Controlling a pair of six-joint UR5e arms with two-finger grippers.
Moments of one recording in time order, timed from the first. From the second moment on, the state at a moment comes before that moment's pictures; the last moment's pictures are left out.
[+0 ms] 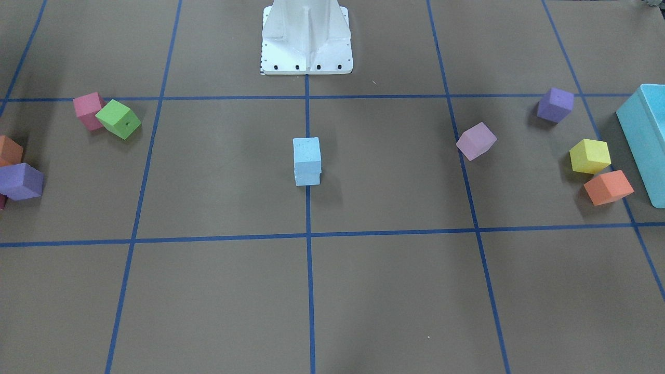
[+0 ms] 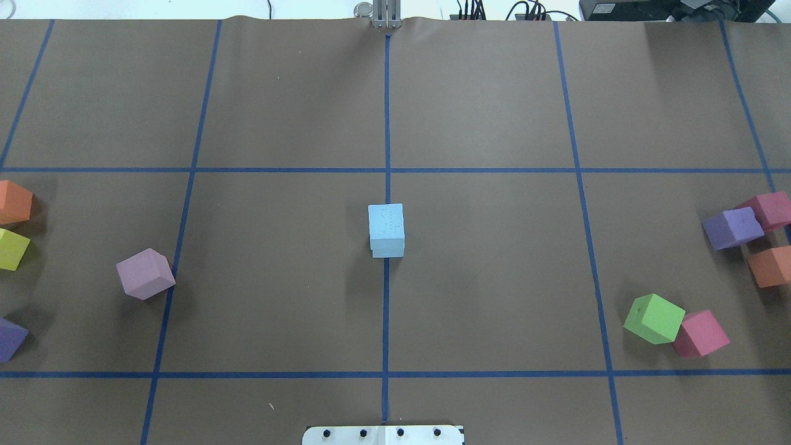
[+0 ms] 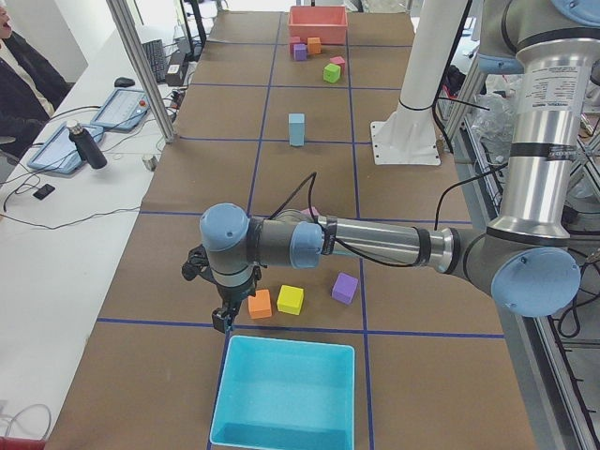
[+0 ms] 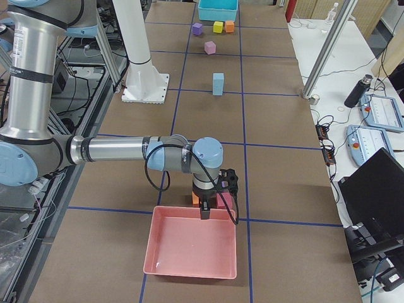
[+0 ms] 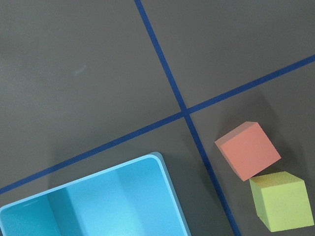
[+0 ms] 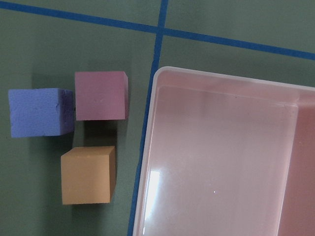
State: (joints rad) left arm -1.61 -1.63 -1.61 -1.51 -2.29 0.40; right arm 1.56 -1.77 1.84 -1.68 2.27 -0.16
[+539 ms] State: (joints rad) left arm -1.61 -1.62 -1.61 -1.51 -2.29 0.40; right arm 1.56 -1.77 1.84 -1.68 2.27 -0.15
